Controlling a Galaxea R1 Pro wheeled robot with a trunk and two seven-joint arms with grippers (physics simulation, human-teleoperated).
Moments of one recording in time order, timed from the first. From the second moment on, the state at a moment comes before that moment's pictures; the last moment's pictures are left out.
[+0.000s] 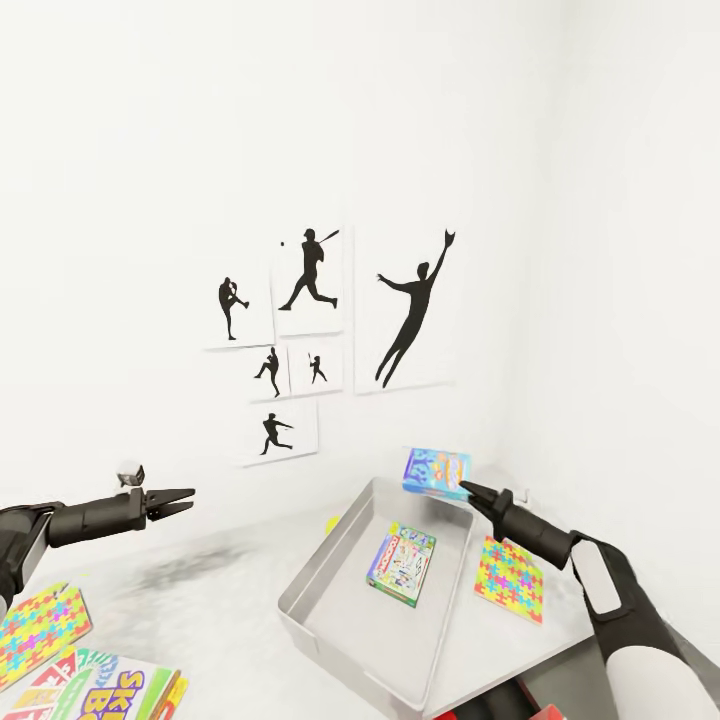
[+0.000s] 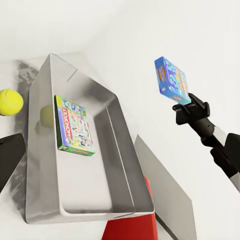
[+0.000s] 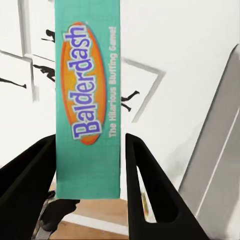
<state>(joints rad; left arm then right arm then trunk) -0.77 0.46 0.28 -0.56 -0.05 0.75 -1.56 -0.57 -0.09 -0.41 -0.85 -0.61 0.95 0.76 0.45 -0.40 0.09</state>
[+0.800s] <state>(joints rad) -0.77 0.45 0.27 -0.56 -0.05 0.75 -1.56 -0.54 0.00 -0.40 -0.82 -0.60 0.96 0.76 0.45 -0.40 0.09</state>
